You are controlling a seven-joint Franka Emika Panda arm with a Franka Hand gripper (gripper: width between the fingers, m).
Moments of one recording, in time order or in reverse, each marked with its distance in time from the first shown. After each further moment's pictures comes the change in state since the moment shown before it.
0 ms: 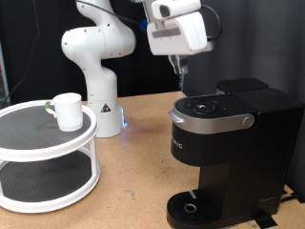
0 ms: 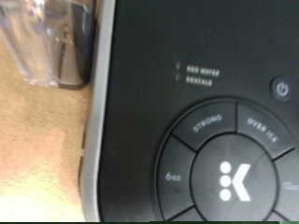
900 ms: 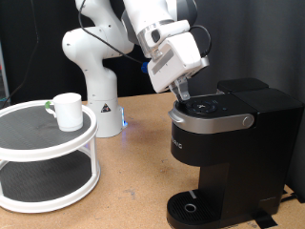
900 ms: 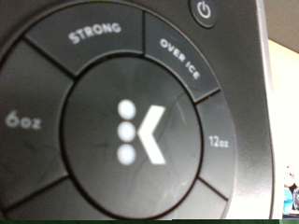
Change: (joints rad) arm 0.133 0.102 -0.072 -0.214 0.186 0.690 -0.185
